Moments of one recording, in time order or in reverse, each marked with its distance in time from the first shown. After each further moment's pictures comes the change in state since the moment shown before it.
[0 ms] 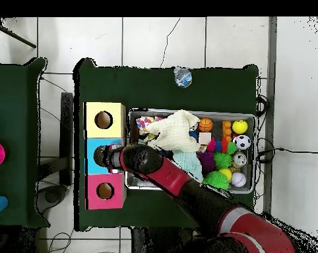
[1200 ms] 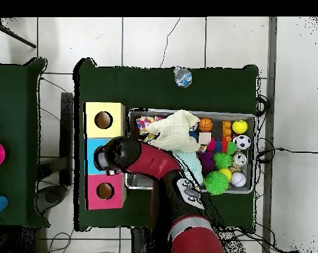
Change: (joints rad) arm 0.363 -0.095 -0.382 -0.239 -0.080 0.325 0.000
